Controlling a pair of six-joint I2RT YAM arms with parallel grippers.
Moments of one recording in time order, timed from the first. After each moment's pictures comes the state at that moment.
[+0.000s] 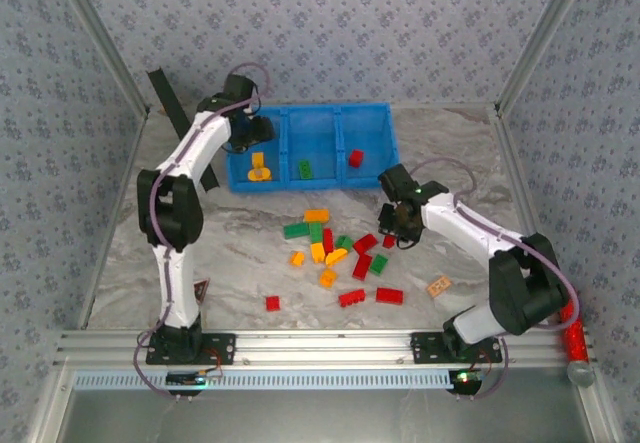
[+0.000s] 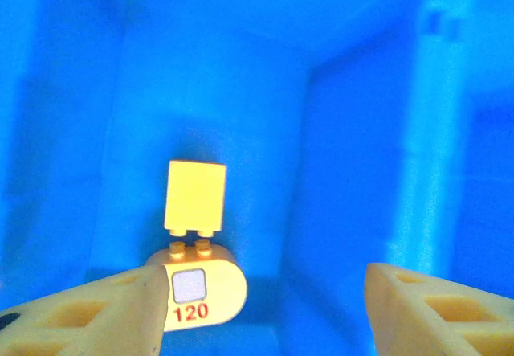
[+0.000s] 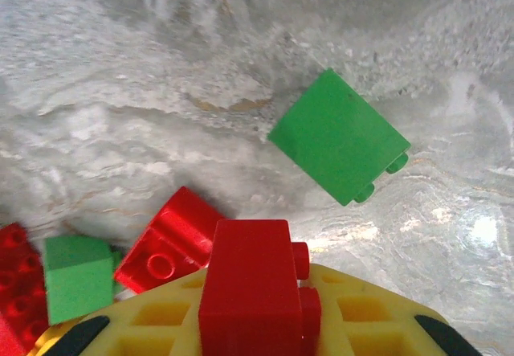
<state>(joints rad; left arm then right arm) -0.27 2.08 1.96 -0.89 0.05 -0.52 0.48 1.46 0.99 -0.82 0.03 0.78</state>
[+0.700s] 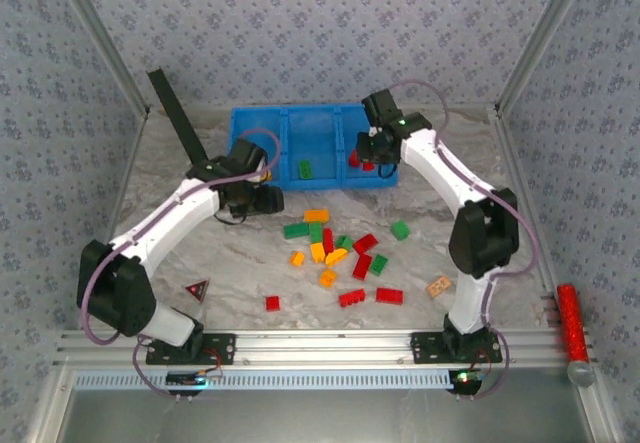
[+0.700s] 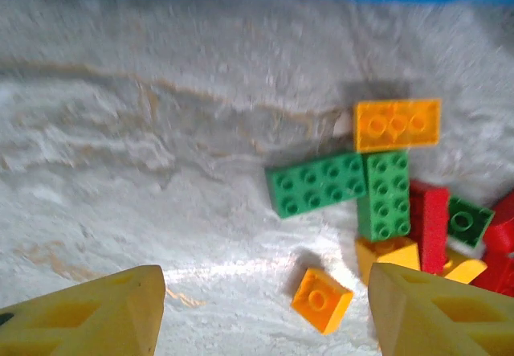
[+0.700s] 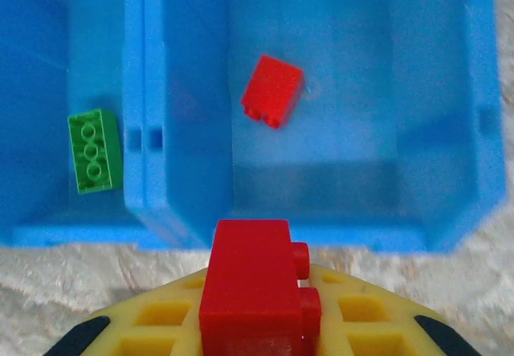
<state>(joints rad) -0.51 1.47 1.19 -0.89 0.06 -0.57 0.42 1.90 1.75 -0.87 0.05 0.42</state>
